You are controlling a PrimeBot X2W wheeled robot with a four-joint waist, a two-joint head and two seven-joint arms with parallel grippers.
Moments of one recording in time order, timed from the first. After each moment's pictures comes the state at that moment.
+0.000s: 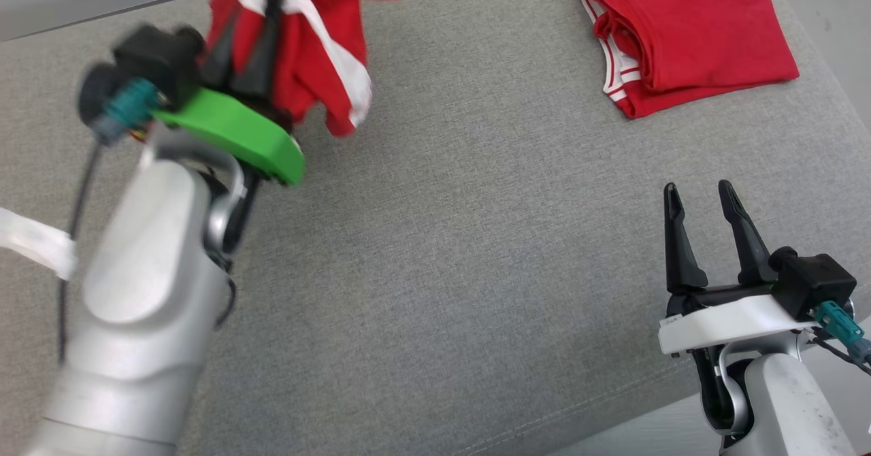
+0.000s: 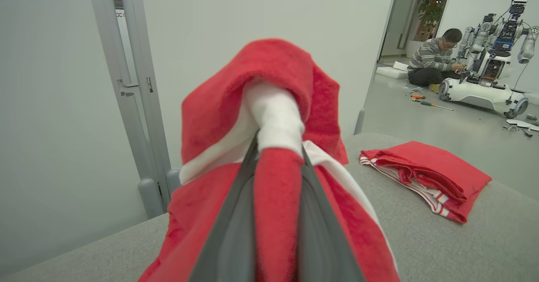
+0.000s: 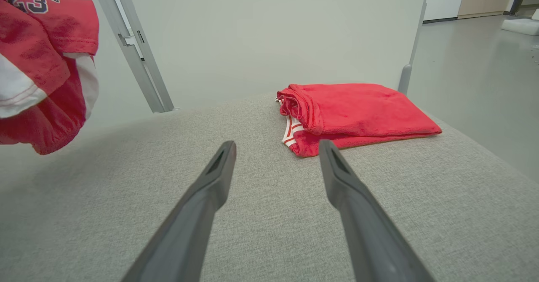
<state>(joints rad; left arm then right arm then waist) -0.80 0.21 -0.39 0.43 -0.43 -0.12 -0.14 -0.16 -0.06 0.01 0.11 0.22 0.13 -0.26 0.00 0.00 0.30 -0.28</state>
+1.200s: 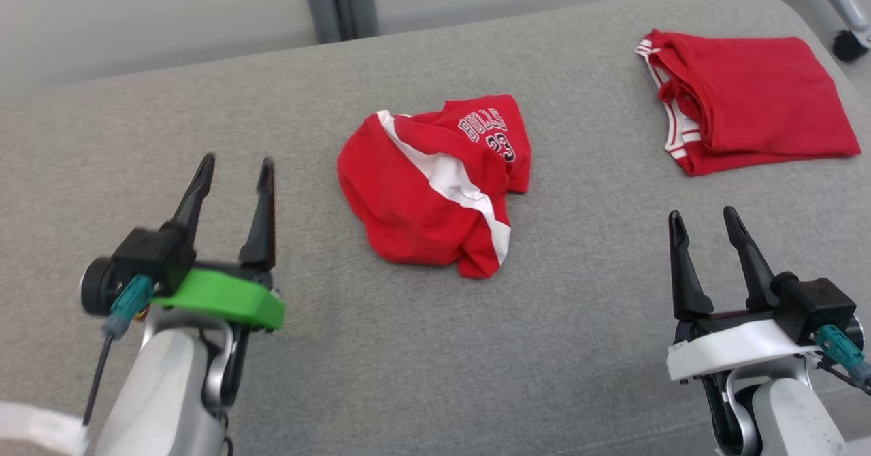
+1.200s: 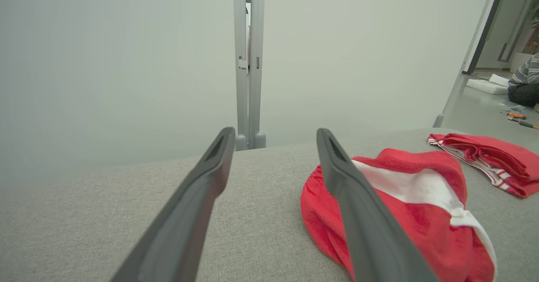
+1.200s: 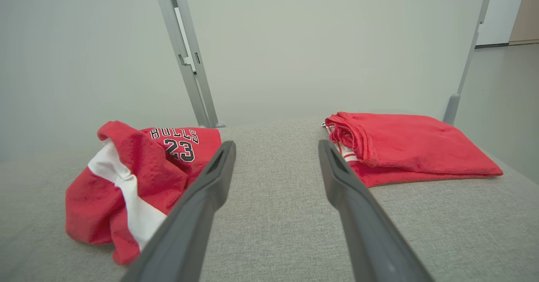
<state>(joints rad) -0.37 0.19 -0.24 0.32 -0.35 -0.05 -0.26 -0.10 -0.08 0.01 0.10 0.20 0.13 -0.26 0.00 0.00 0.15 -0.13</state>
